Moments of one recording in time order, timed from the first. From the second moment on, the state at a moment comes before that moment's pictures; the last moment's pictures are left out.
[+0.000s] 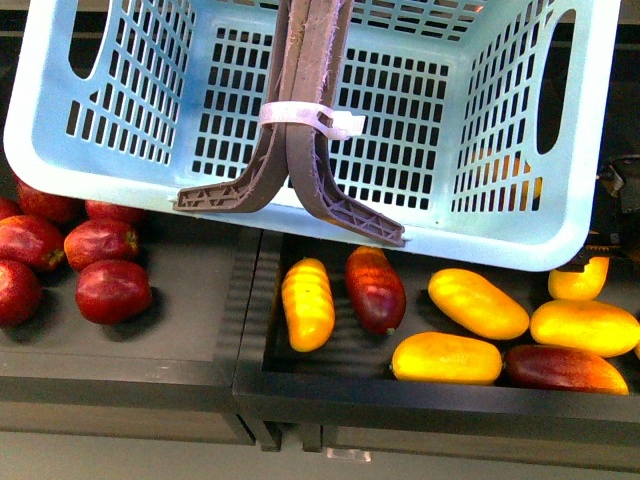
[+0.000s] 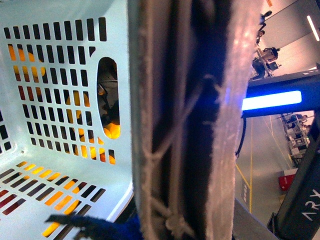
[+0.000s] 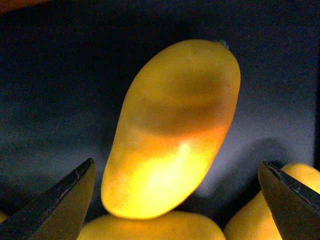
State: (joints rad) left arm -0.35 1.84 1.30 0.01 1.02 -0.33; right arm -0.10 2.44 1.28 0.10 0.15 -0.03
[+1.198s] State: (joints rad) left arm -0.35 1.84 1.30 0.01 1.02 -0.33; right arm -0.20 2.34 1.26 0.16 0.13 0.06
